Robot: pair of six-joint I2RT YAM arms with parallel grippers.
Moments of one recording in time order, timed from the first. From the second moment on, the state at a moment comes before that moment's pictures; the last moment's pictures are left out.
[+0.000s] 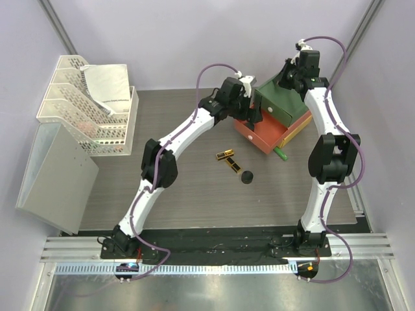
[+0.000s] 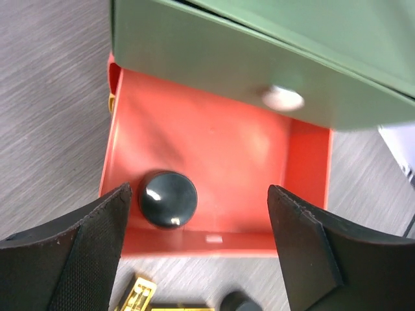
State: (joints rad) left arm -0.70 2.43 2.41 -0.52 0.24 -0.33; right arm 0.01 2.08 1.96 -0.42 -0.21 0.31
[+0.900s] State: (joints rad) left arm -0.90 2.14 1.76 -0.58 0.34 -0.06; right arm 0.01 2.09 1.99 -0.42 -0.21 0.32
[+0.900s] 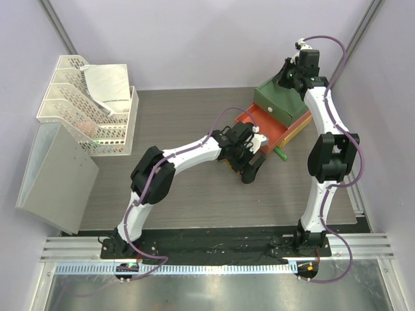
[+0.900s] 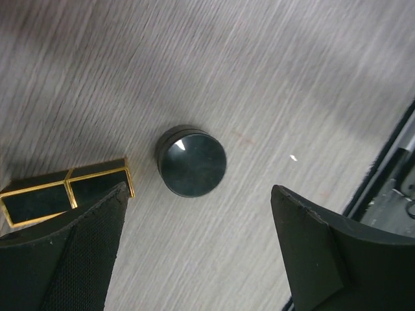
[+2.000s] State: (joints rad) left arm -0.98 2.09 1.65 -0.60 0.23 -0.03; right arm 0.01 2.08 1.96 -0.40 -0.22 0.31
